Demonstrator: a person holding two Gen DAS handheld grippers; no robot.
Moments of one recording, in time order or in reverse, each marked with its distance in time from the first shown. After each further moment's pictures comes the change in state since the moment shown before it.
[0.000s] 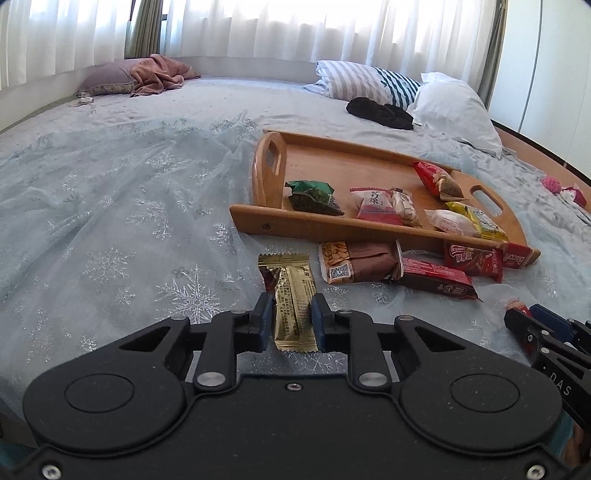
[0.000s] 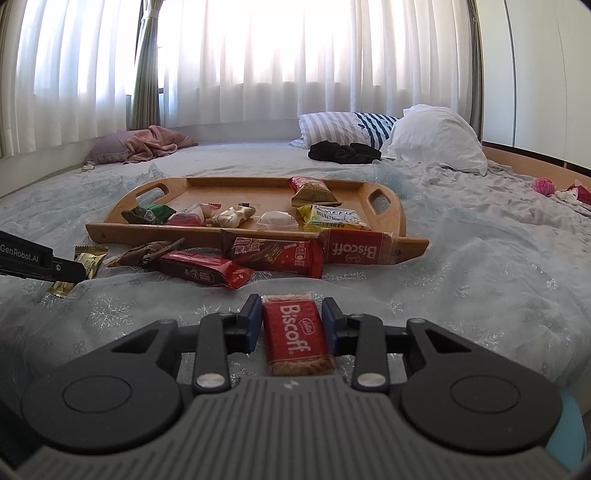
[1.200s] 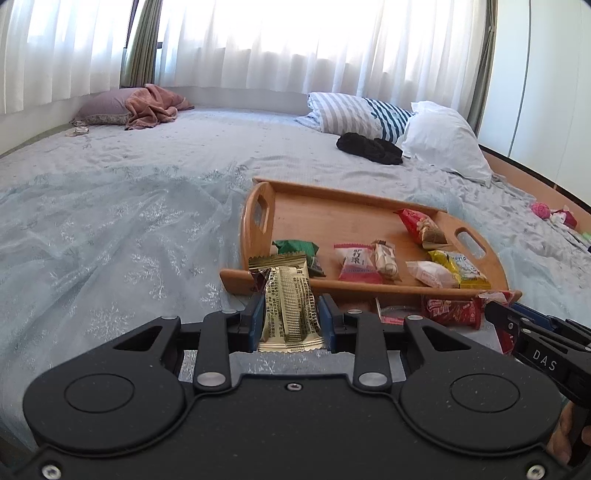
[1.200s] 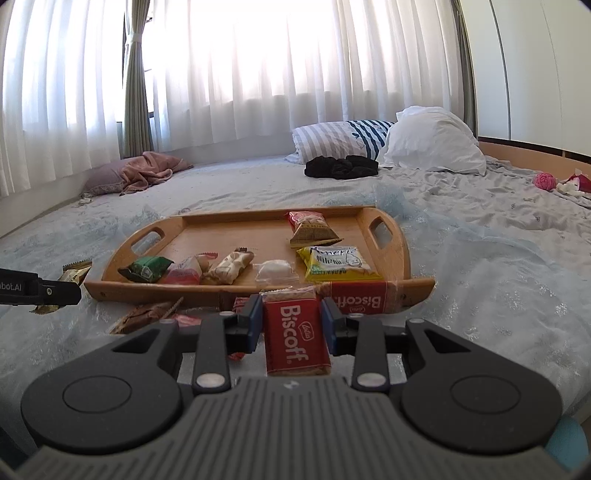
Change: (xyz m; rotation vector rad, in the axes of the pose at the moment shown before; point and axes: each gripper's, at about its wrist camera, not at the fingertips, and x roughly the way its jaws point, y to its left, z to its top) left arm -0.023 -0.005 0.036 0.008 -0.099 -0.027; right arm 0.013 -0.007 0.045 0.105 -0.039 0.030
